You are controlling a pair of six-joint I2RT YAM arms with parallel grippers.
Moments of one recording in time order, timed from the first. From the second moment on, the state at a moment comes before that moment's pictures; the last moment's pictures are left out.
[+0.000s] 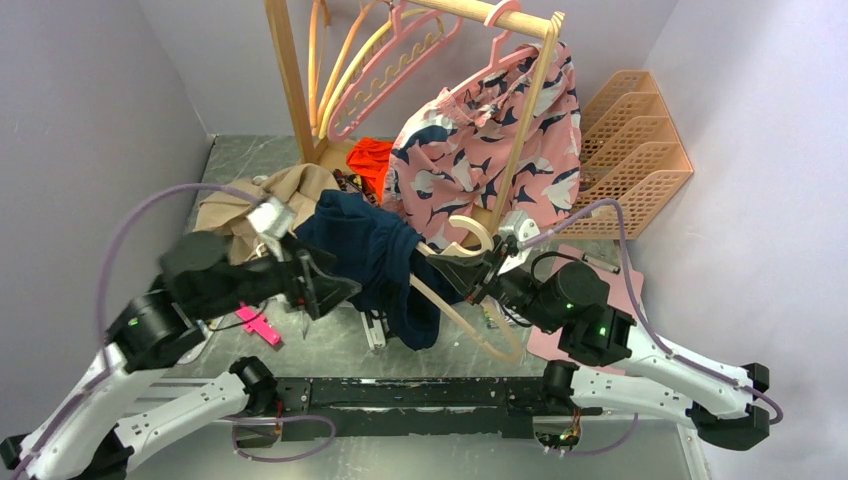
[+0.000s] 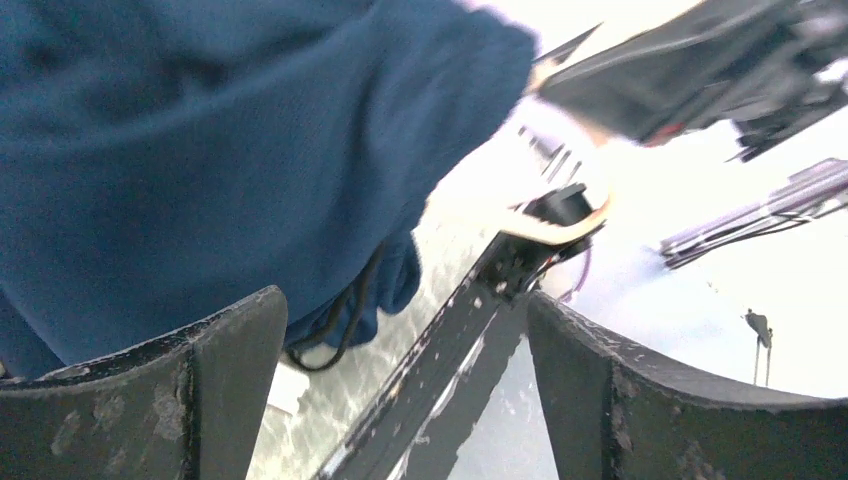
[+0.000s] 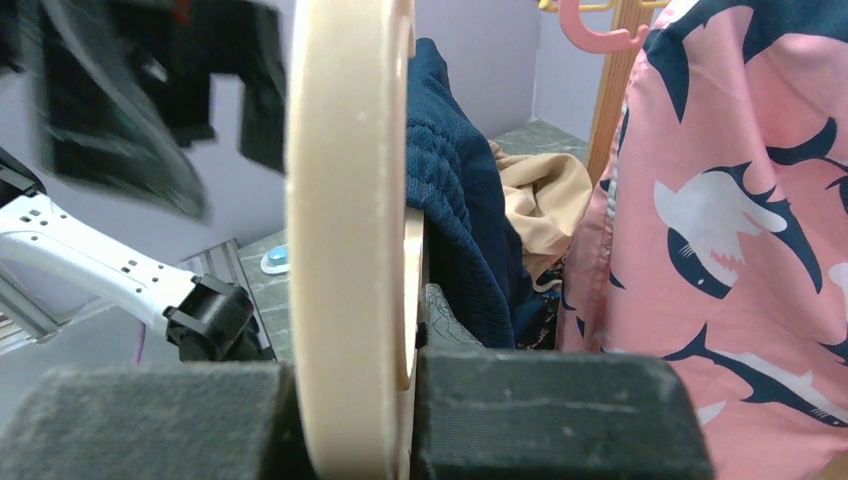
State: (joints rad) left arm -0.81 0.67 1.06 -0.64 0.21 -0.44; right arm 1.17 0.70 0.84 0.03 0.16 0.09
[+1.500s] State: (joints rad) left arm -0.81 1.00 1.37 -0.87 0.68 0.28; right arm 1.16 0.78 0.95 -0.23 -0.20 0.02
